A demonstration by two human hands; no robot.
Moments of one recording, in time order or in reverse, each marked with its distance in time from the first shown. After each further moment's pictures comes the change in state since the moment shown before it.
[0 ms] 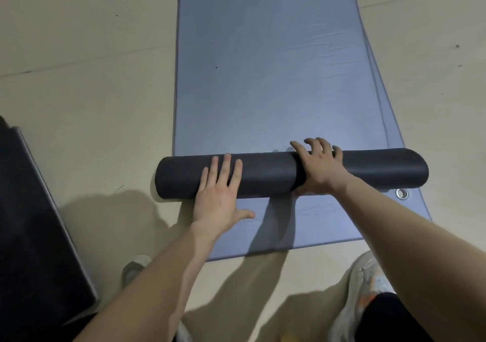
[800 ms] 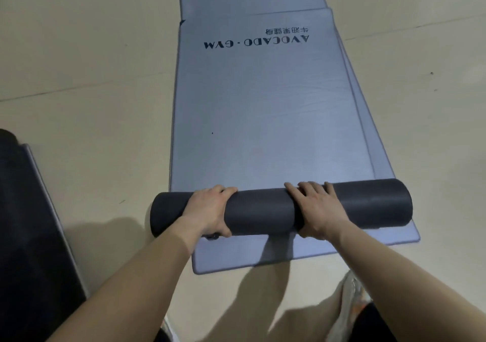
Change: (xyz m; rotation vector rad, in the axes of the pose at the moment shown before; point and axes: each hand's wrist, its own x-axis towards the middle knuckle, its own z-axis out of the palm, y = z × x) left_hand 0.009 -0.021 -0.036 -0.095 -0.338 0.098; right_hand -0.059 0.000 0.028 -0.230 -0.003 -0.100
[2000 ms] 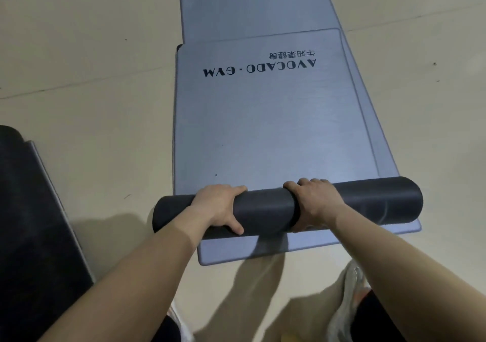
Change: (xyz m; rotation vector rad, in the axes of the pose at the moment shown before) left_hand -0.001 0.005 -0.007 -0.037 -0.121 0.012; right_hand 0.000 -0.020 -0.031 0.041 -0.128 -0.007
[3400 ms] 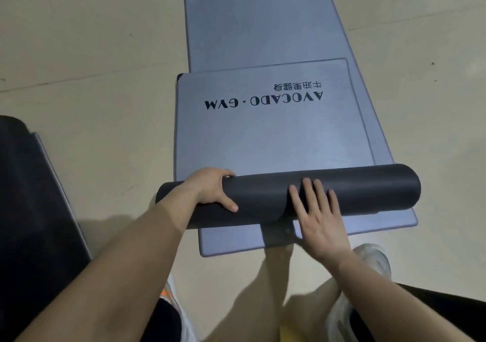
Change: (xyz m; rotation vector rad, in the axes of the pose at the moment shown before) left_hand -0.011 -0.020 -0.026 -0.248 -0.031 -0.095; right_hand -0.053 -0.021 0.075 -0.023 0.366 0.076
